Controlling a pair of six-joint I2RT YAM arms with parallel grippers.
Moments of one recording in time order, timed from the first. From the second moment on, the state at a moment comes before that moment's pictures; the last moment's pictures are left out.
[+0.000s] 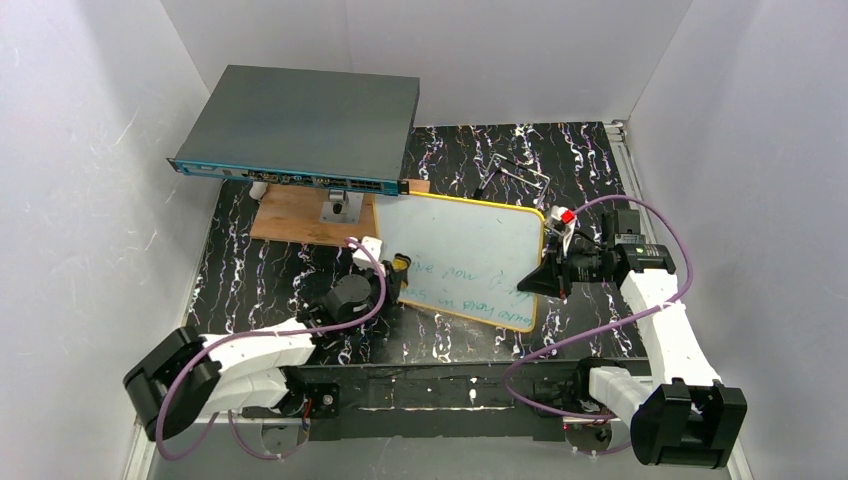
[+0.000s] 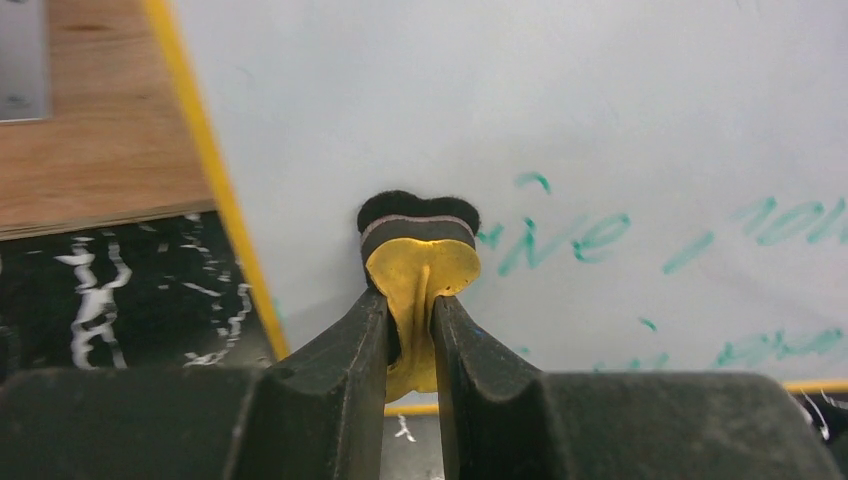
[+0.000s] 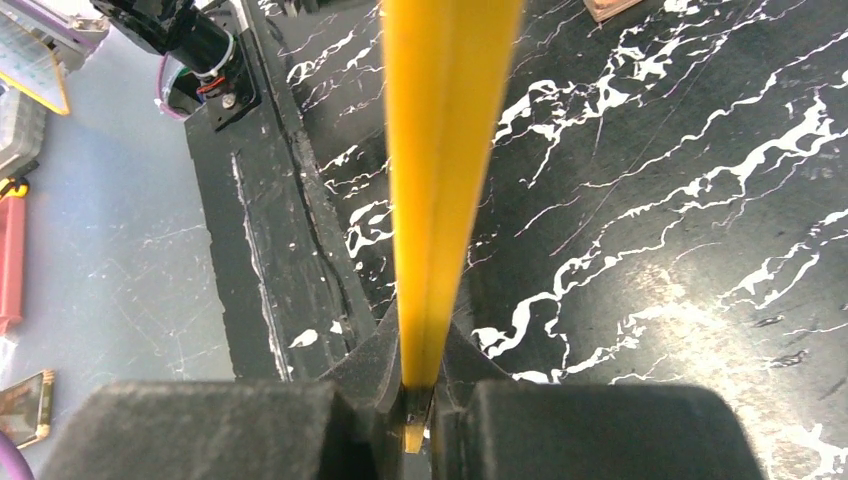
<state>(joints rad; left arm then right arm) -0.90 1.06 0.29 0.49 -0.41 -0.36 0.01 1.02 0.83 -0.98 -1.15 -0.68</state>
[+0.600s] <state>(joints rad) -0.91 1.09 0.27 0.67 -0.37 -0.27 0.01 1.01 0.83 -0.95 -1.14 -0.73</state>
